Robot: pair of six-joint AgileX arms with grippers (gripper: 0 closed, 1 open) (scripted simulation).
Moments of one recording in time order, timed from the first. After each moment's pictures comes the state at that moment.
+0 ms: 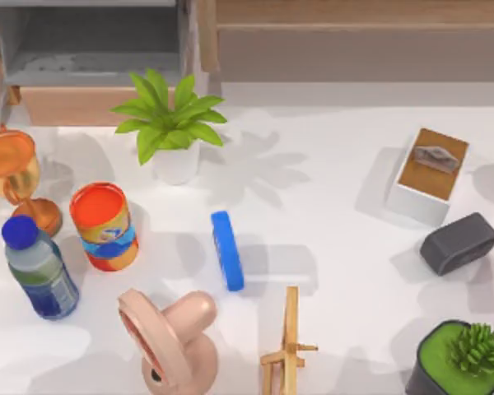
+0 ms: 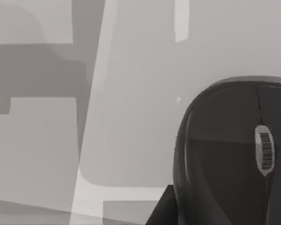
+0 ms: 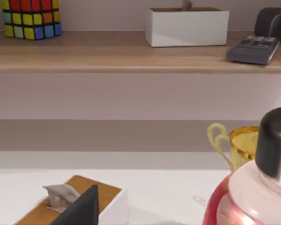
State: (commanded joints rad) left arm 0.32 2.63 2.42 -1.26 0.03 0.16; right arm 0.00 0.00 0.00 0.00 0.00 0.00
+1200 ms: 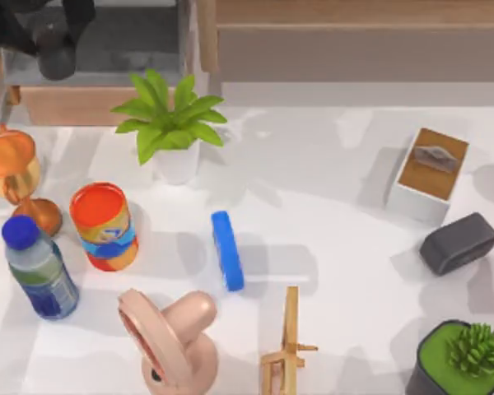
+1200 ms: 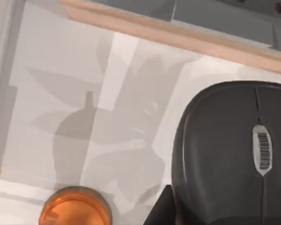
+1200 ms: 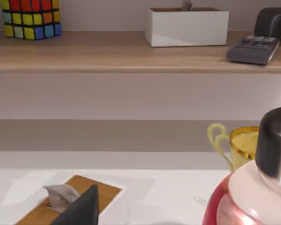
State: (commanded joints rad) left arm -0.17 2.20 2.26 -1.35 -0.04 -0.38; right arm 0.00 0.00 0.00 0.00 0.00 0.00
